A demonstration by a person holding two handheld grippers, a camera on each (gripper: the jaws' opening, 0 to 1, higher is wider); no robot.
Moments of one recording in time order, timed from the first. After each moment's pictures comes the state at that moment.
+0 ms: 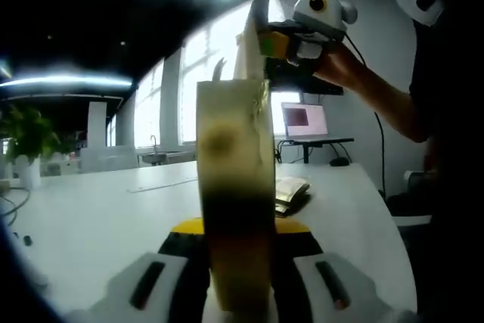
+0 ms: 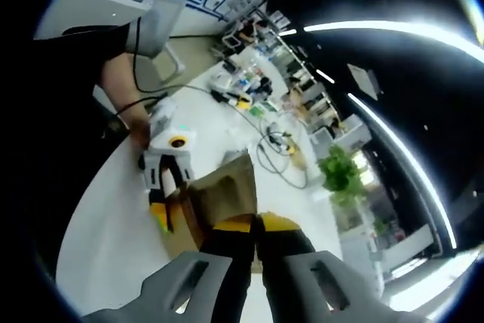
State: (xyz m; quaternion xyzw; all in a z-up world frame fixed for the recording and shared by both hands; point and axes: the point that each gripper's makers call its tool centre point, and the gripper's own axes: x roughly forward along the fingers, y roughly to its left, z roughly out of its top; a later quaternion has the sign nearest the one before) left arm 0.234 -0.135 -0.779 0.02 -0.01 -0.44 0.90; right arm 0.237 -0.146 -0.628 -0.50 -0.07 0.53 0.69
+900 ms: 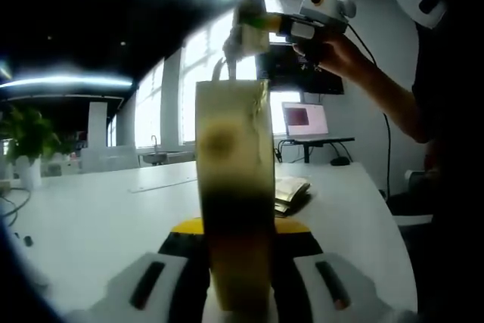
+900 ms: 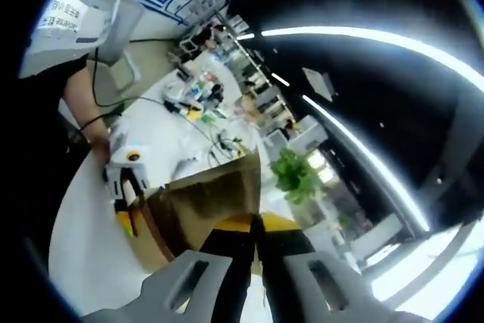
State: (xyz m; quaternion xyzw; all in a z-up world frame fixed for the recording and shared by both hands) left arm 0.234 -0.136 -0.779 0.02 -0.01 -0.44 0.90; right arm 0.251 -0.179 -0.561 -0.45 -0.12 0.43 0.77
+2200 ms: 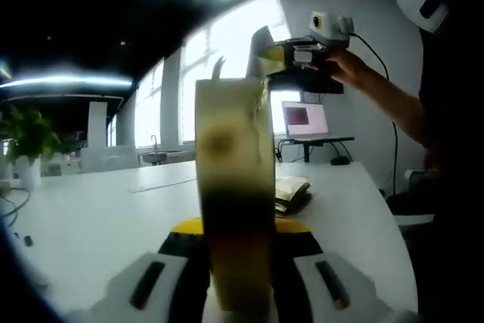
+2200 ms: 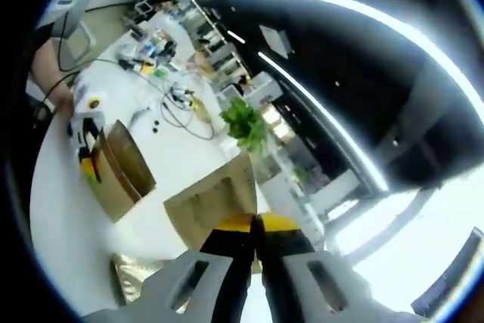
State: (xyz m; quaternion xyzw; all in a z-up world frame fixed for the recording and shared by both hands) left arm 0.234 -0.137 -0.780 0.02 -0.01 -0.44 0.90; right arm 0.292 -0.283 -0.566 -0.48 -0.06 0.26 0.84
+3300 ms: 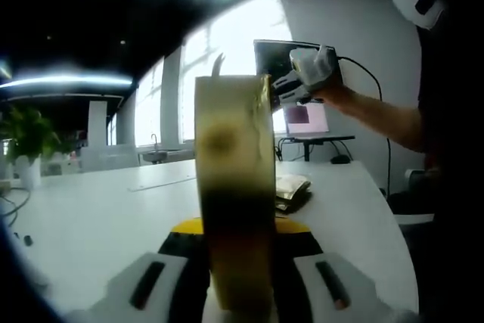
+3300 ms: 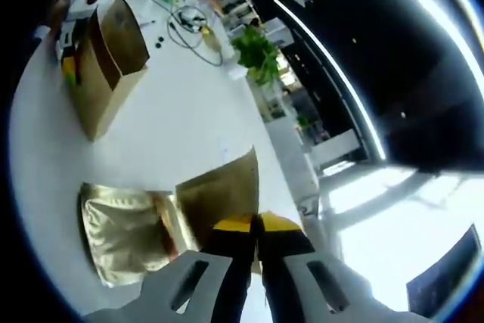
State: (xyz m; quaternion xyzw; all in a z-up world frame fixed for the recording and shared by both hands) left arm 0.238 -0.135 -0.783 0.02 -0.01 -0.44 0.90; right arm 0.358 -0.342 -0.661 -0.56 0.08 0.19 0.81
